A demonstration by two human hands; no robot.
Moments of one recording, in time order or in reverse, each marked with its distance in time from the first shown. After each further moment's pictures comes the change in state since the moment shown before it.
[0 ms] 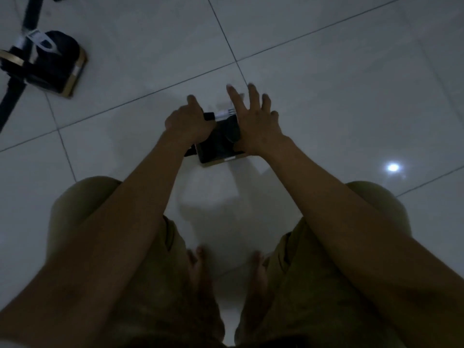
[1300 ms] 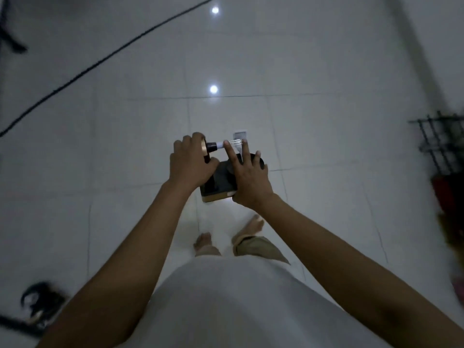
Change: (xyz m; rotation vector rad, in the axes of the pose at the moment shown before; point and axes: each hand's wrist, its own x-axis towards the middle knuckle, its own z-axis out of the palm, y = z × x) left_hand -0.587 0.213 -0.326 0.250 -0.309 1.257; right_hand -0.635 -0.171 -0.307 0.331 0.355 1.113
